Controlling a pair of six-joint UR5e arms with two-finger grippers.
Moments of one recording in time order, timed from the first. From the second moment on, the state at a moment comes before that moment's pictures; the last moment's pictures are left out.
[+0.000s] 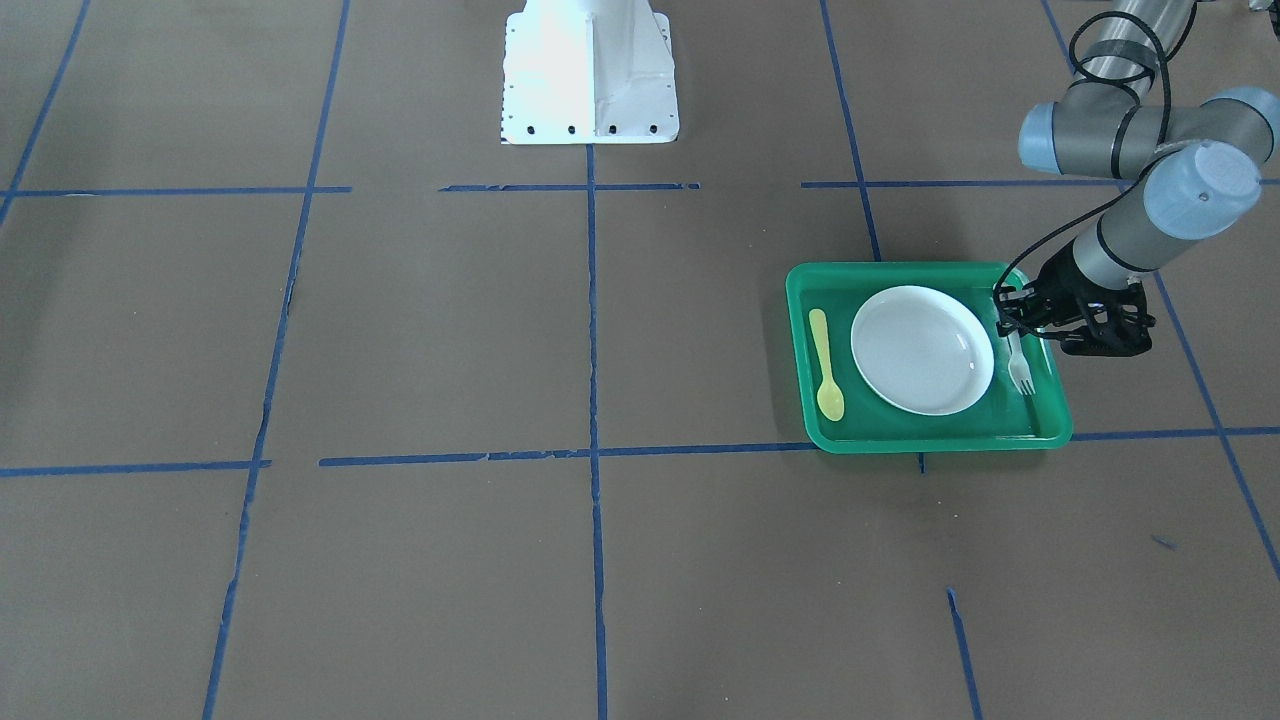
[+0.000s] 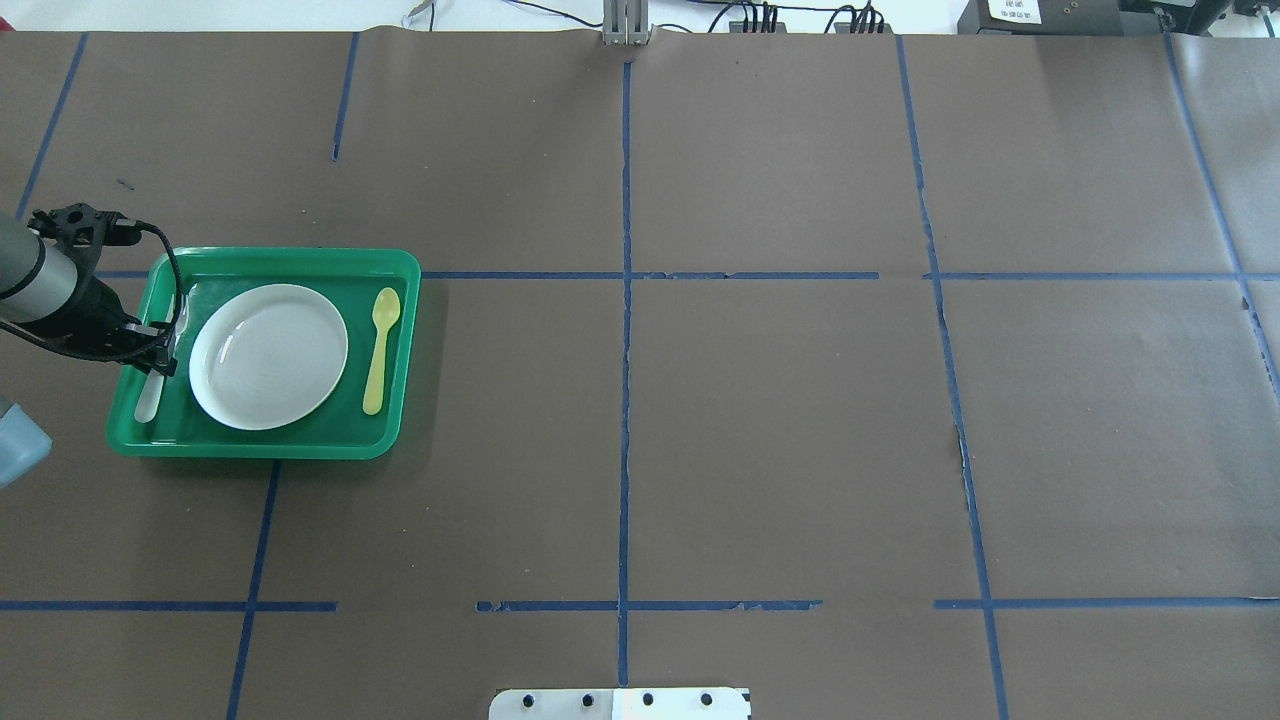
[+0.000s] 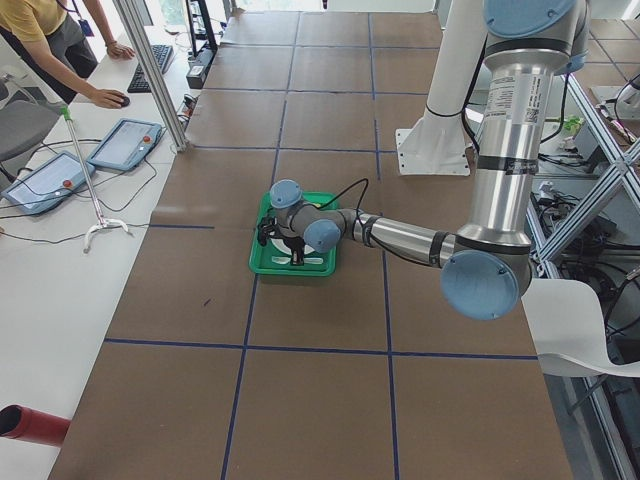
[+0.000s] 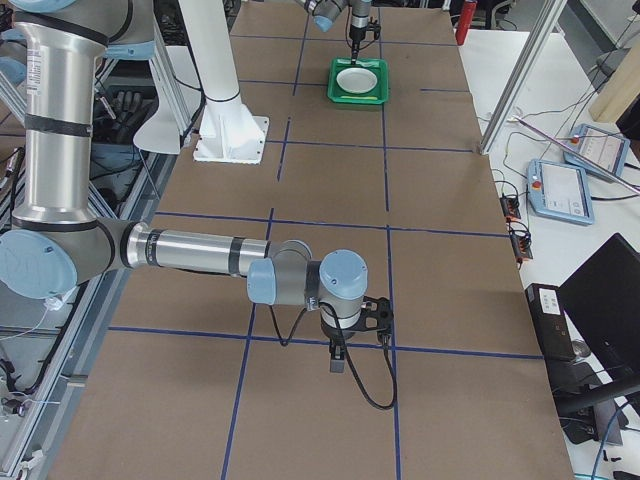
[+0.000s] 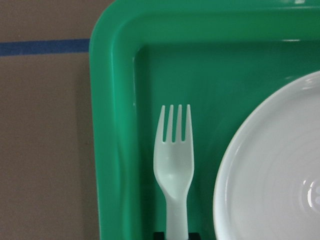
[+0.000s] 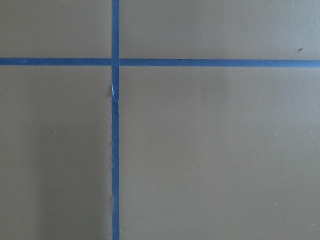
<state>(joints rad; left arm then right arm) -0.94 -1.66 -1.62 -1.97 -2.23 -0.75 1.58 -1.70 1.64 -1.50 2.28 0.01</state>
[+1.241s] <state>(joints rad) -1.53 -1.58 -1.65 -1.68 -2.24 0.03 1.58 -1.70 1.64 -1.50 2.28 0.01</state>
